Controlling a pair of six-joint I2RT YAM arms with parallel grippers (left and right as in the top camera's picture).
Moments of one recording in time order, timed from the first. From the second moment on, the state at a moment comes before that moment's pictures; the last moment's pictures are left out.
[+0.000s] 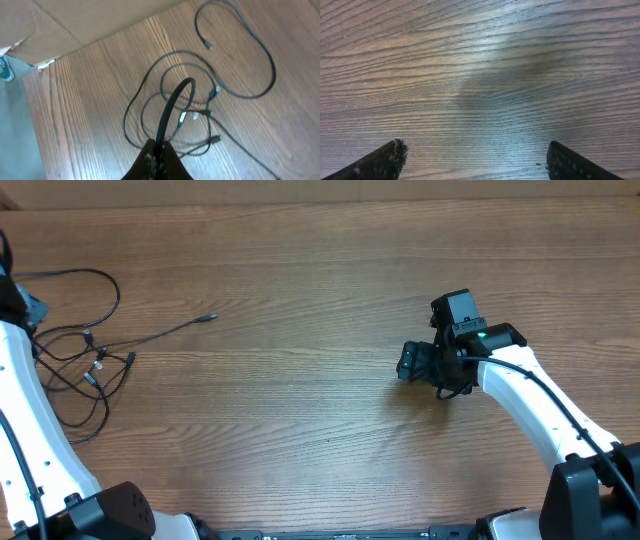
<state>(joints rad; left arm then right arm) 0.47 1.63 1.90 -1.31 -0.45 -0.57 0.25 1.57 1.05 -0.81 -0.12 0.46</state>
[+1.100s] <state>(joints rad) 0.58 1.63 1.90 -1.06 -0.45 -0.57 0.25 1.57 1.05 -0.81 -0.12 0.46</state>
